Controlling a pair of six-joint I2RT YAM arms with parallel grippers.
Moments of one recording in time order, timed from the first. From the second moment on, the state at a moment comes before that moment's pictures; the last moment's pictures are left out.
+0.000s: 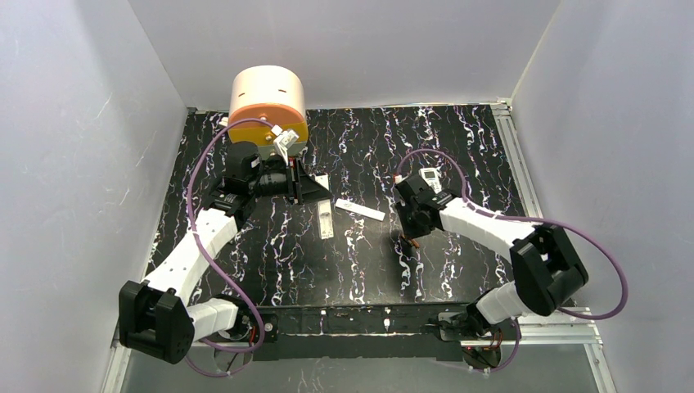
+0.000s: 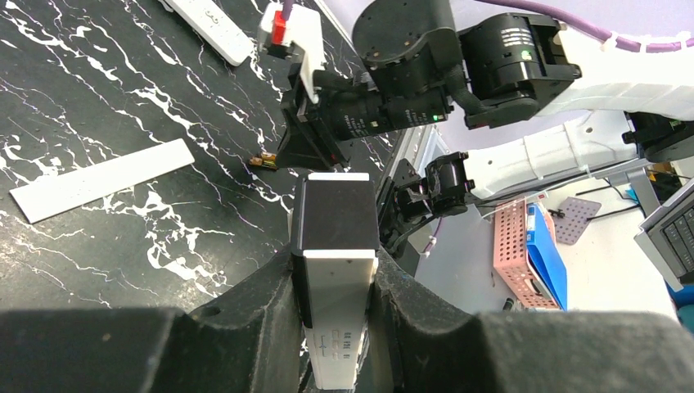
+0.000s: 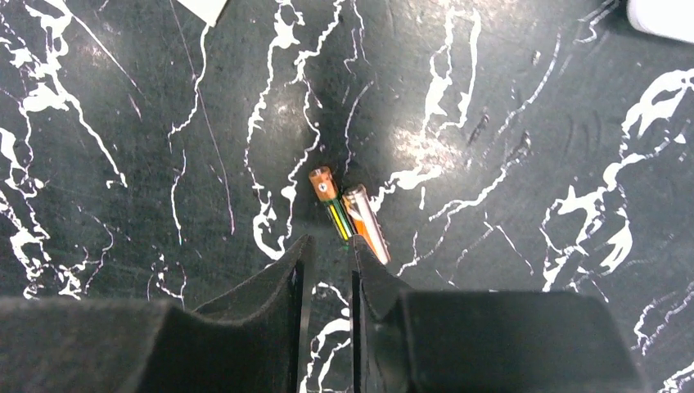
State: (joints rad) left arm -0.31 1.17 0.90 -0.07 0.96 -0.49; right arm 0.65 1.43 0.87 -0.60 0.09 0.31
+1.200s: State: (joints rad) left arm -0.31 1.15 0.90 -0.07 0.95 -0.47; right arm 0.69 1.57 0.87 -0.50 0.09 0.26
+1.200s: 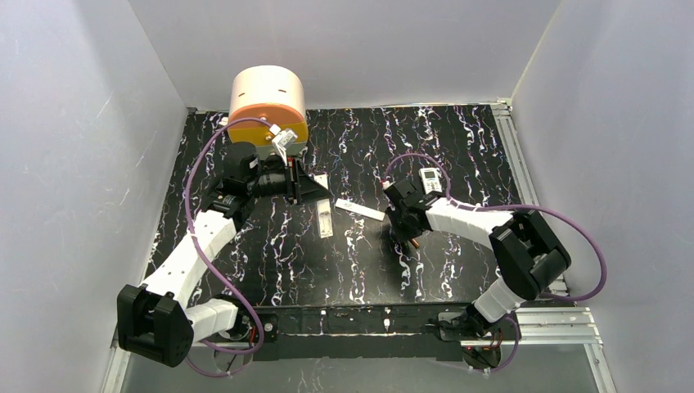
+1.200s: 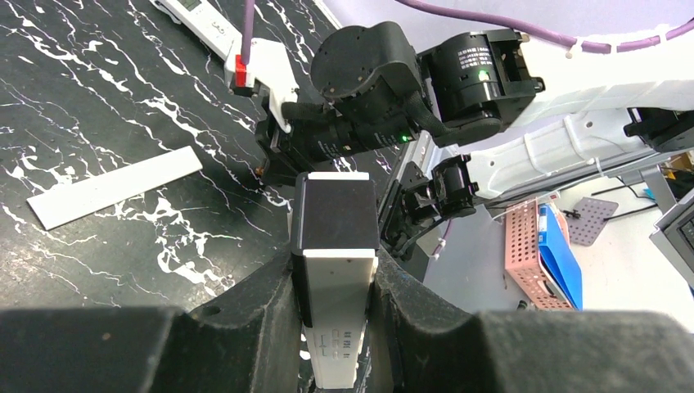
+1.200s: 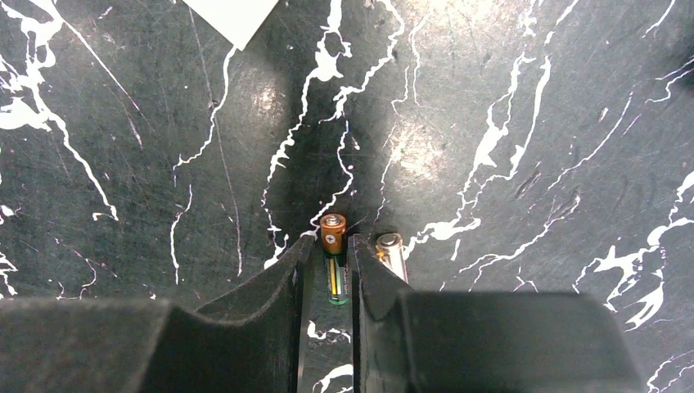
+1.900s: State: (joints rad) left arm -0.31 1.15 0.88 -0.01 0.79 -0.53; right arm 0.74 1.55 0.93 -0.51 0.17 0.35
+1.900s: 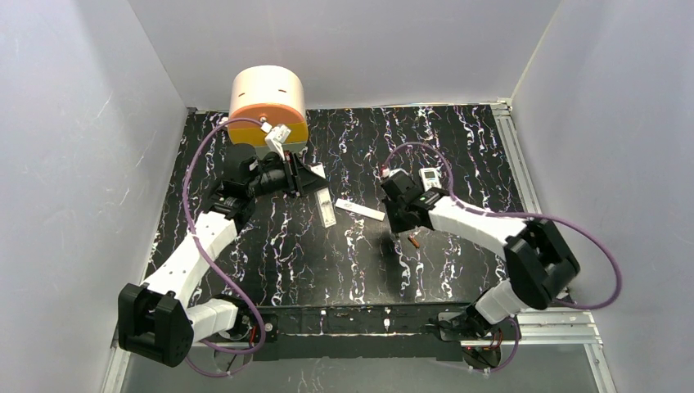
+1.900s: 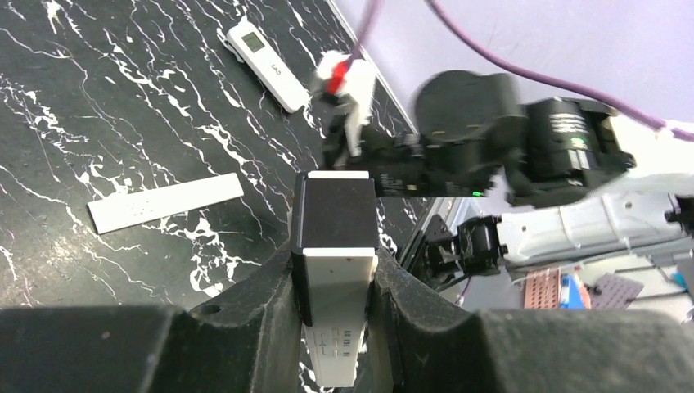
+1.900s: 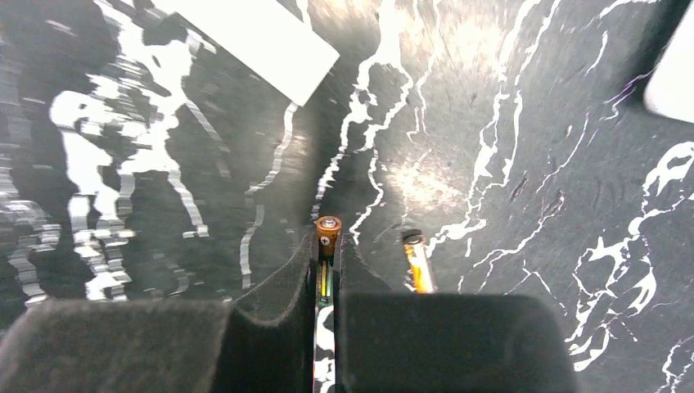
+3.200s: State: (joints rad) left arm -0.40 1.42 0.64 0.78 0.68 -1.25; right arm 0.91 1.26 1.13 -0.27 0.02 0.44
